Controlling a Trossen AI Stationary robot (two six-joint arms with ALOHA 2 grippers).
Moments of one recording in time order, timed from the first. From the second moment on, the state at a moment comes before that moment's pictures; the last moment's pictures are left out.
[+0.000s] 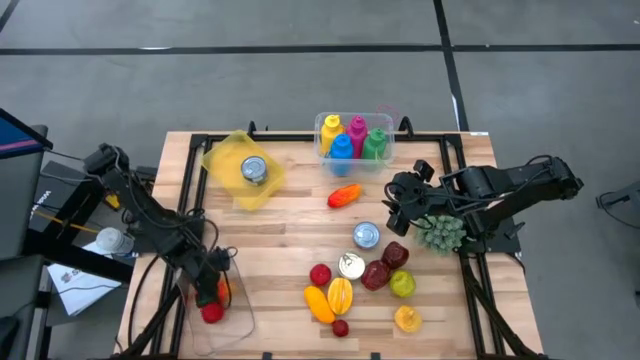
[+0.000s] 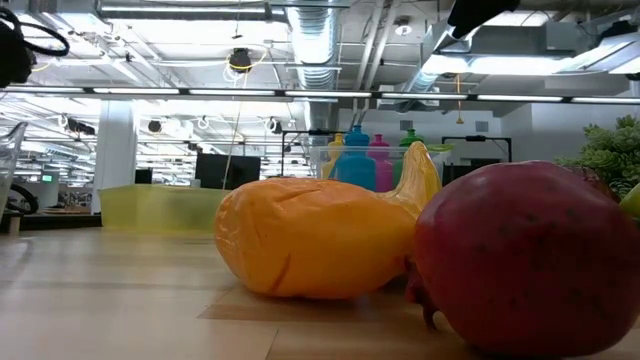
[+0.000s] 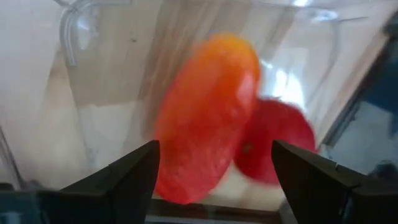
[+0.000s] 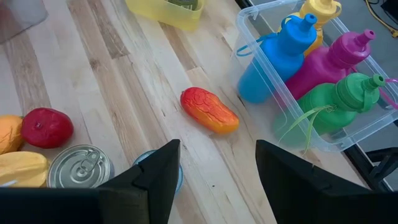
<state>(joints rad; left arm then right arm) -0.80 1.06 0.61 -0.76 0.13 -1.26 0.25 1.25 1.36 -1.11 0.57 0.50</state>
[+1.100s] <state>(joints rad) -0.79 0.71 0.74 -0.36 -0.73 -1.18 -0.10 1.73 1.36 -0.78 0.18 -0.37</state>
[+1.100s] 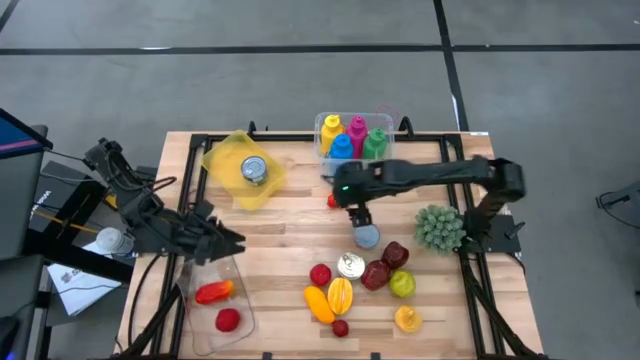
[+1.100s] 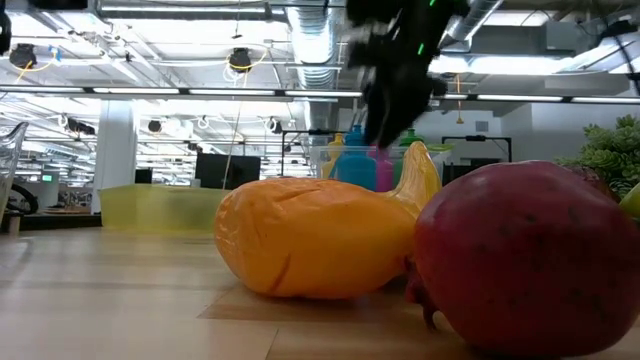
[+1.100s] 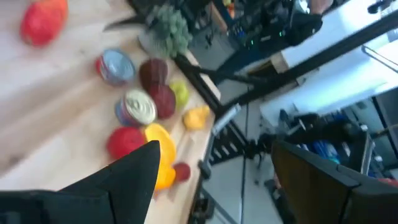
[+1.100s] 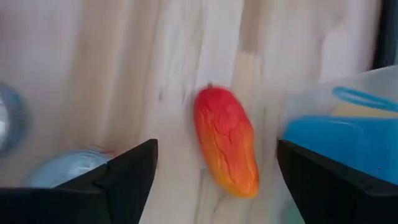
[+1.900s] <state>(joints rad) -0.79 0.78 0.74 -0.34 -0.92 -1.13 -0.15 1.93 1.36 -0.73 0.16 -0.33</state>
